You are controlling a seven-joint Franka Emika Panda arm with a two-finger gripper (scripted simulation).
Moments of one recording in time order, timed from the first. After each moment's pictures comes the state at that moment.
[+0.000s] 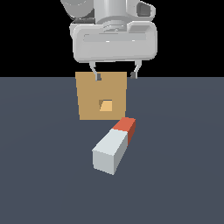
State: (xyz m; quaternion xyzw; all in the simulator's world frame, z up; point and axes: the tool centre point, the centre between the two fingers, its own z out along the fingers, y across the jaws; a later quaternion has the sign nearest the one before) arm 0.011 0.011 0.195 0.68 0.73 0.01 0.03
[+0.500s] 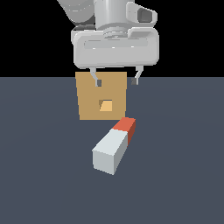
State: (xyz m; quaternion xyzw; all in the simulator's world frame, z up) arm 0.012 0.002 0.181 0.70 0.71 0.01 0.02
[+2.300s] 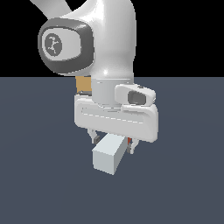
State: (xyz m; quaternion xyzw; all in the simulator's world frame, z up) arm 0.001 -0.058 0.034 0.83 0.55 0.00 0.00
